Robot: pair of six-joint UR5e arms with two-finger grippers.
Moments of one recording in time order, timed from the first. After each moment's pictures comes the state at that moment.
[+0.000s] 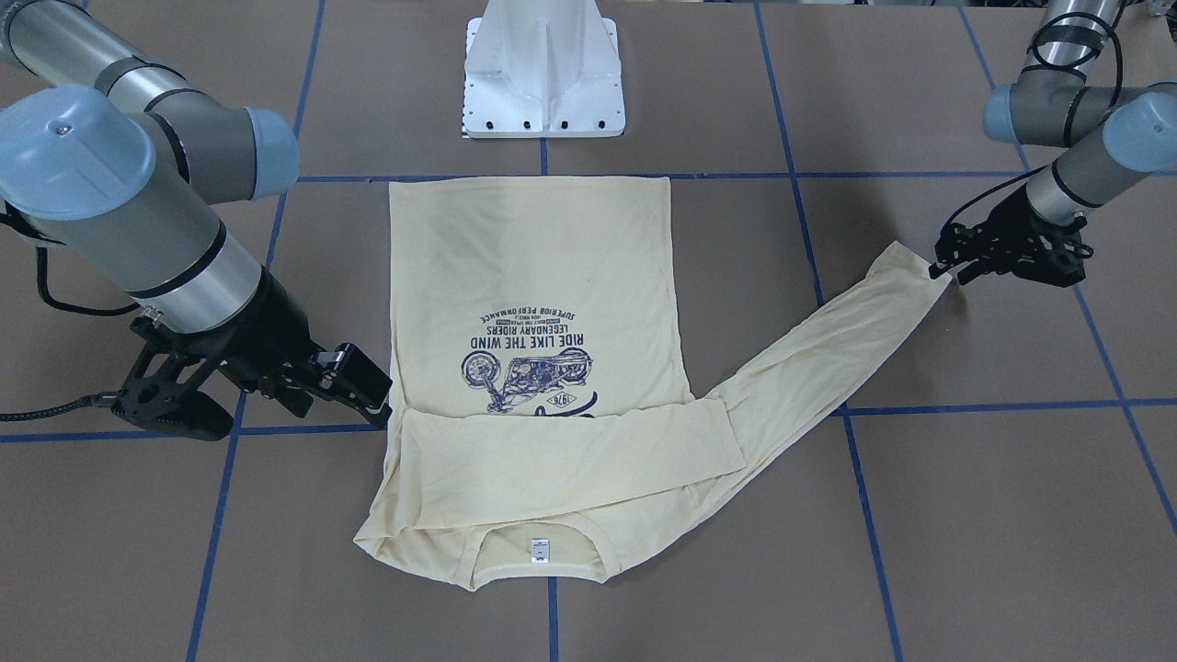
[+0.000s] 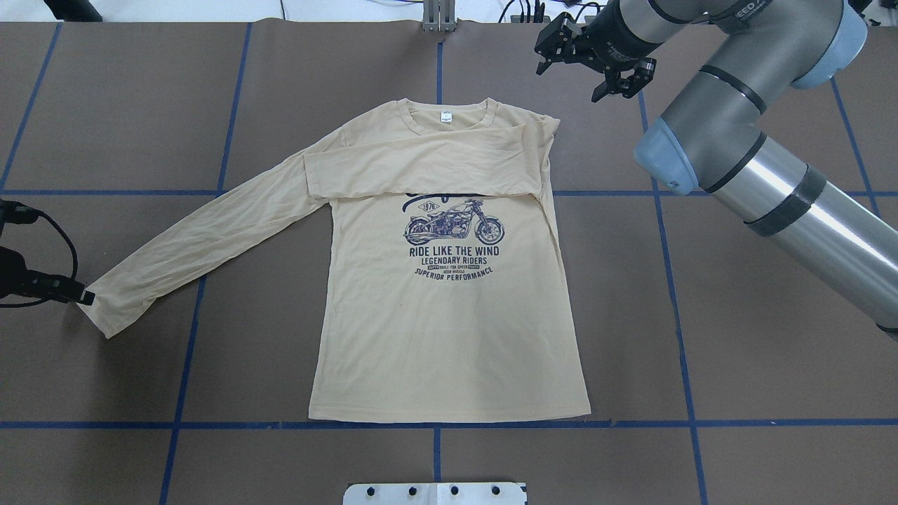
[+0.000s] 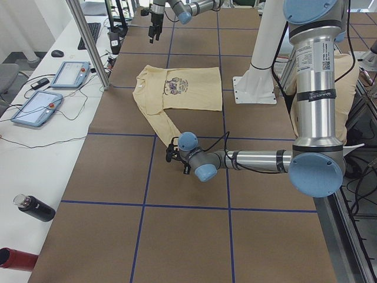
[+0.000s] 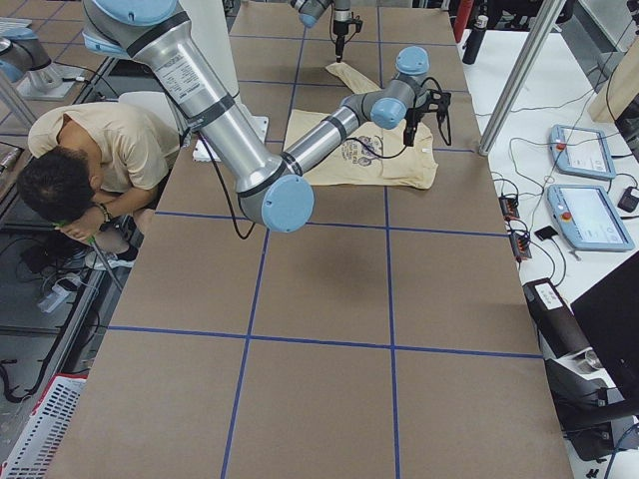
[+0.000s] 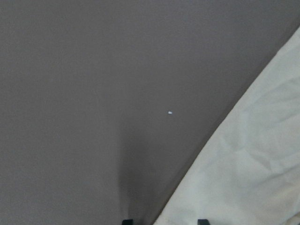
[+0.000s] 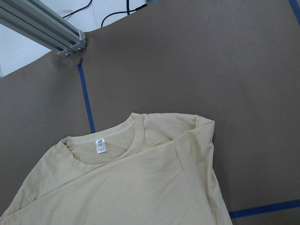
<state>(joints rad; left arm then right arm) -0.92 -1.46 -1.53 -2.48 -2.28 -0.82 0.96 -0.89 1.54 -1.26 2.16 1.33</state>
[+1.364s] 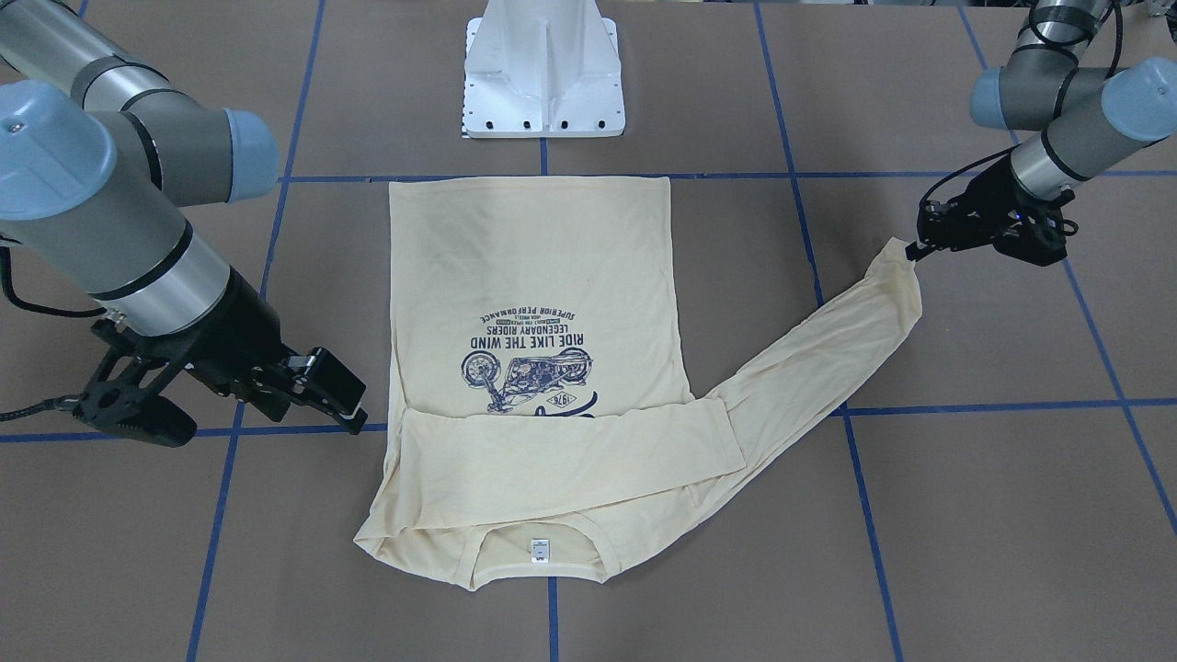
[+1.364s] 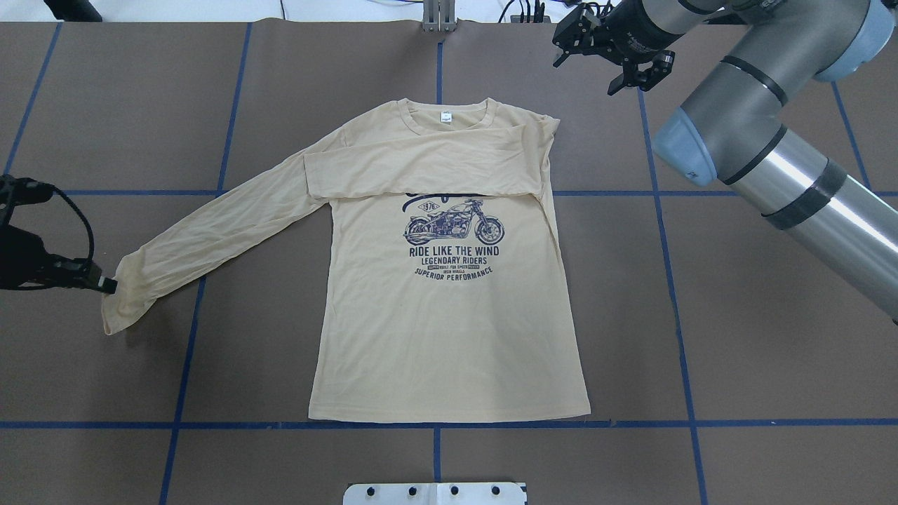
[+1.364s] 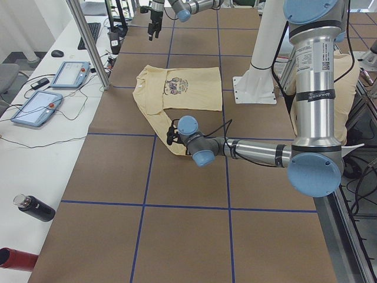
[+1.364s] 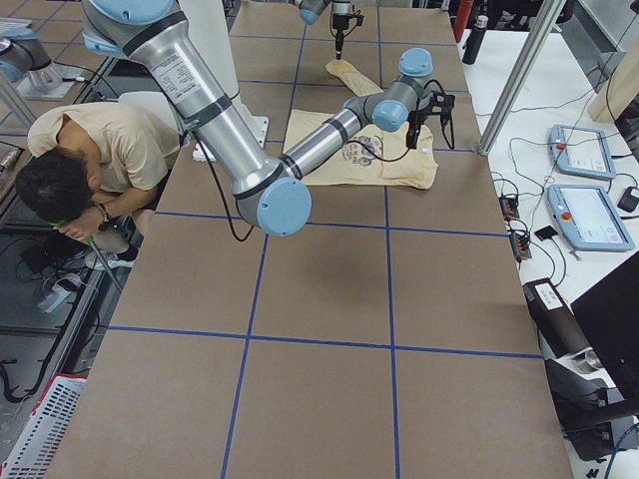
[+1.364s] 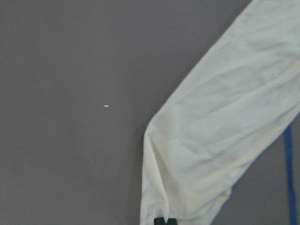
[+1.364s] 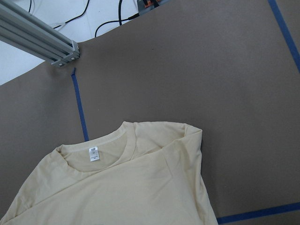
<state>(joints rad) -0.92 -1.51 -1.70 -2.46 -2.37 -1.04 1.01 -0.92 1.55 -1.26 2.18 1.32</state>
